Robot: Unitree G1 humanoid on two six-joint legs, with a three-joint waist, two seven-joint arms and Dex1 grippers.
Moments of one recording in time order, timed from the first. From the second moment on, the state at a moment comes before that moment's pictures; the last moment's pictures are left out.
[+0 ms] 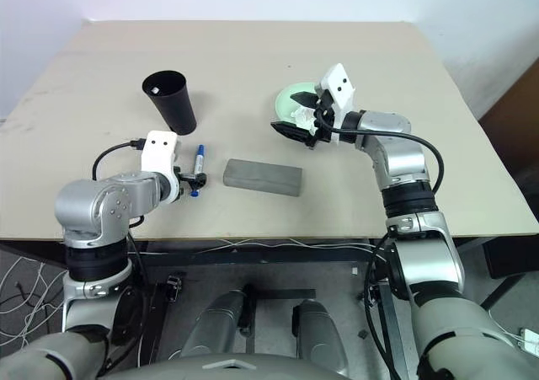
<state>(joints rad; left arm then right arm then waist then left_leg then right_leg) -0.61 0.26 0.14 -0.31 -0.30 1.59 0.03 -0.88 -0.43 0.03 0.47 0.27 0.28 0.99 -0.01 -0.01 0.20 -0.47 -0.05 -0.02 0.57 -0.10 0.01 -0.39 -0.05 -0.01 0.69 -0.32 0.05</state>
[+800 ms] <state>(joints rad) -0.60 0.29 0.04 -0.28 -0.22 1.44 -0.04 -0.86 -0.44 0.03 0.47 0.26 0.25 0.96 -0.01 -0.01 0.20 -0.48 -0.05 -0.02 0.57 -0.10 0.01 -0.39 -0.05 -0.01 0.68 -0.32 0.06</state>
